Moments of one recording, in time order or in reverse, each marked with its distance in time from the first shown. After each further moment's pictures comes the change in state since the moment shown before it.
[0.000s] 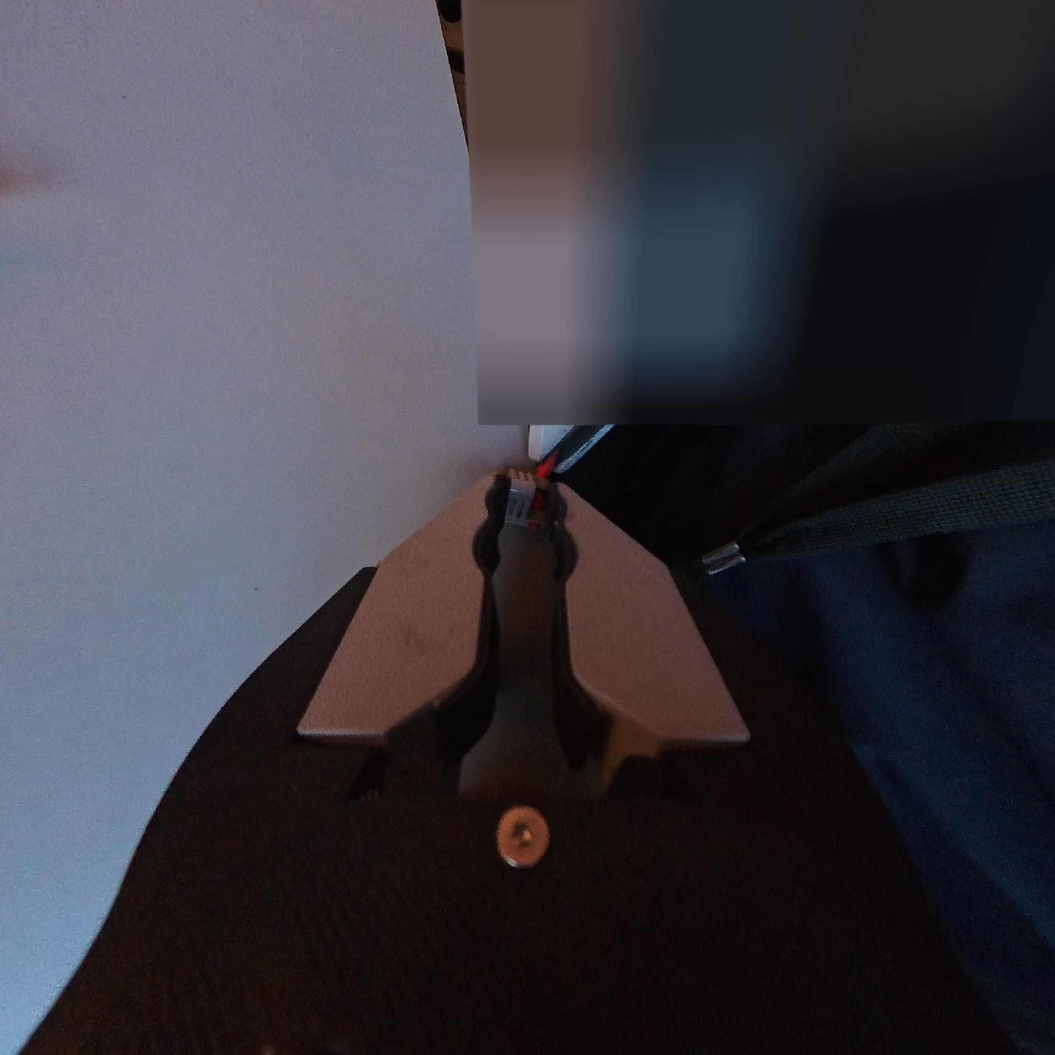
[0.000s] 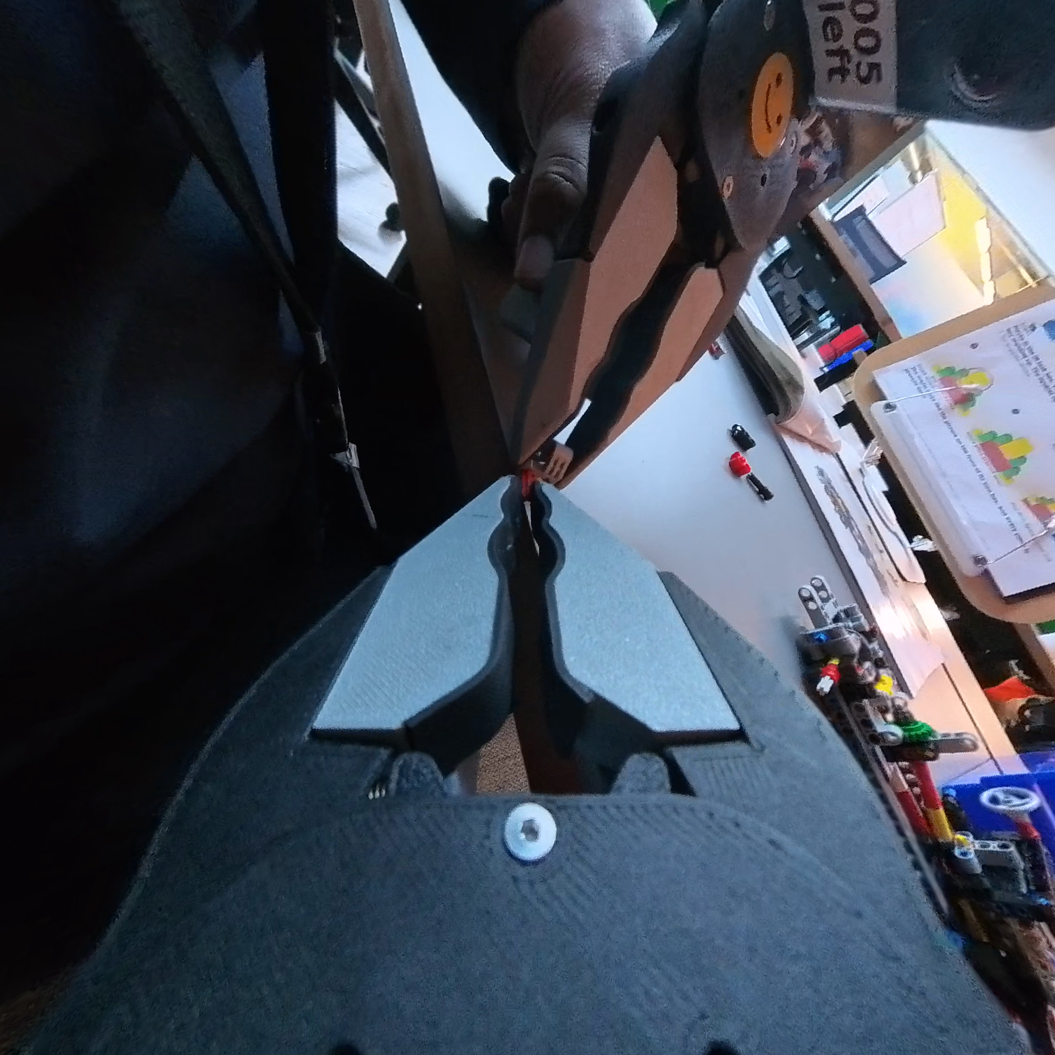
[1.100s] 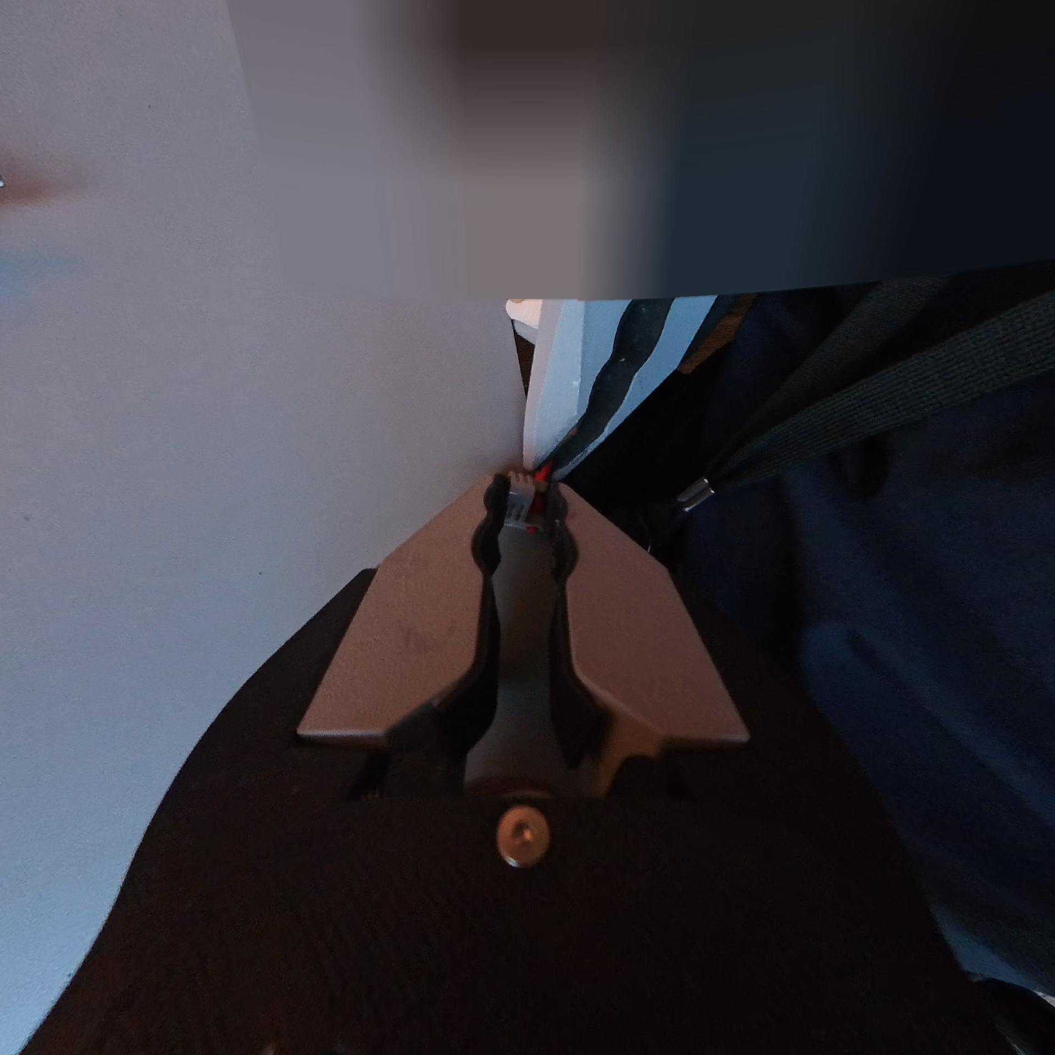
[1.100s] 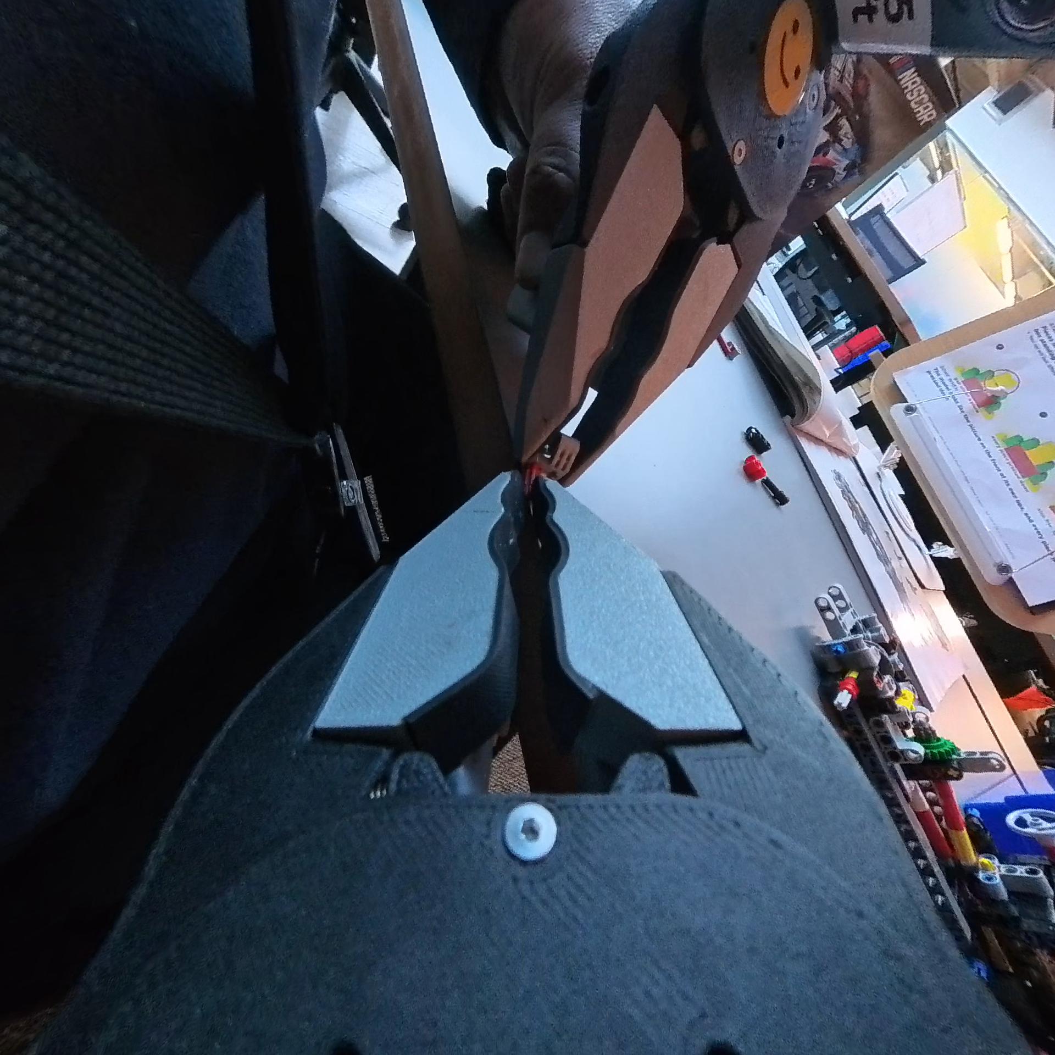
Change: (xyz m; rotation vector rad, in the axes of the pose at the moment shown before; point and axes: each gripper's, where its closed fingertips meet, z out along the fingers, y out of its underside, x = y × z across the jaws) left arm 0.000 0.003 -0.002 -0.007 -0.062 0.028; right arm -0.003 0.001 0.005 -0.001 -0.023 0.002
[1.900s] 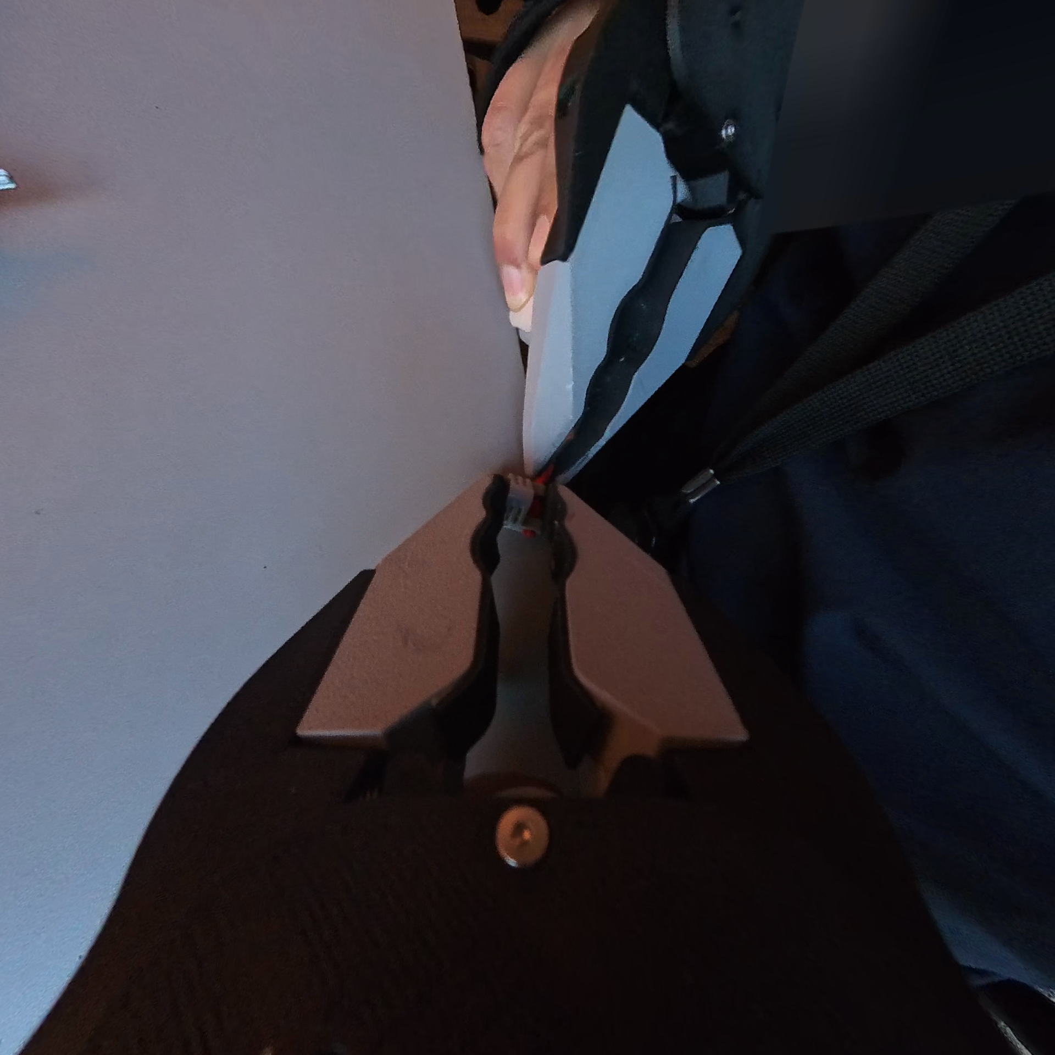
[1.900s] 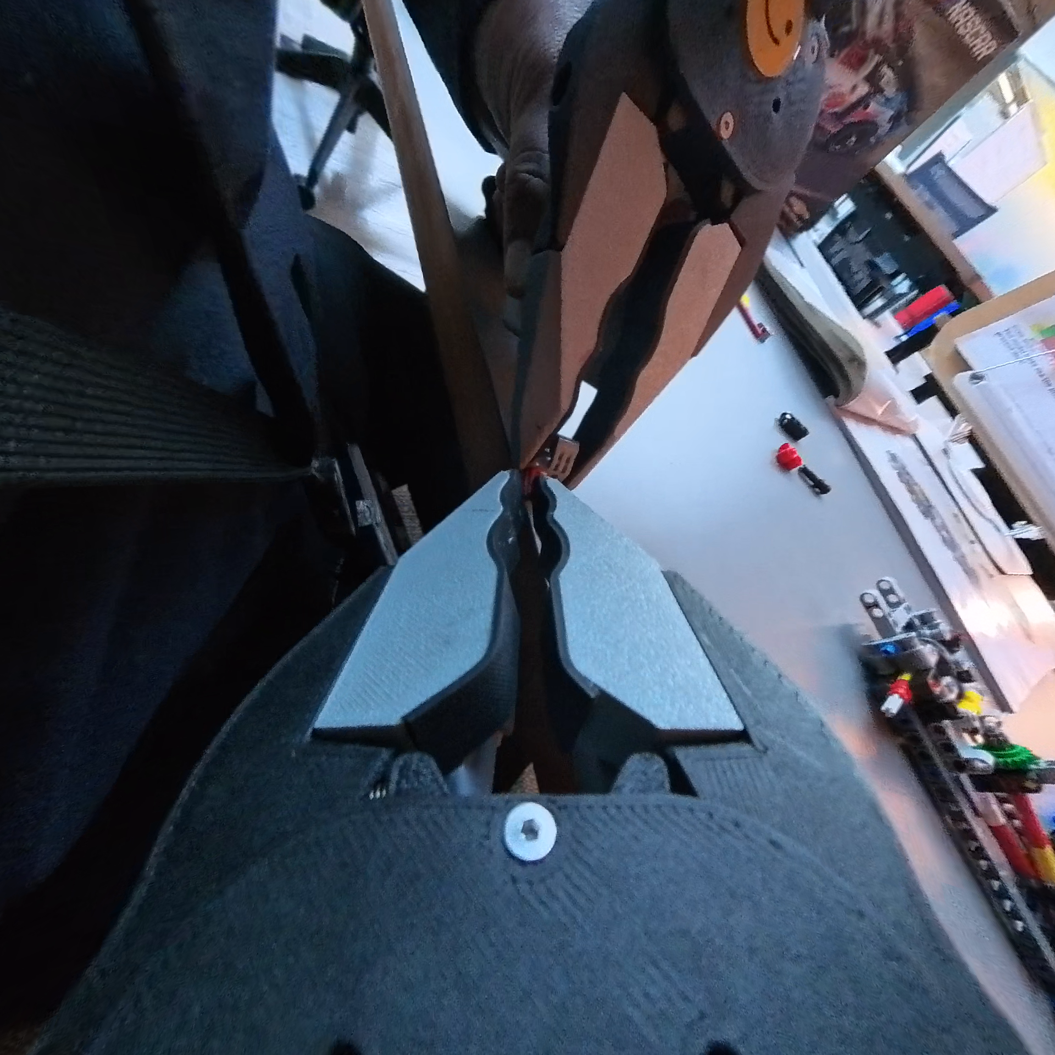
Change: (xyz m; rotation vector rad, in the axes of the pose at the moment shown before) left arm -0.001 0.001 -0.001 -0.004 -0.015 0.008; right arm -0.001 -0.002 0.004 -0.007 -0.058 0.096
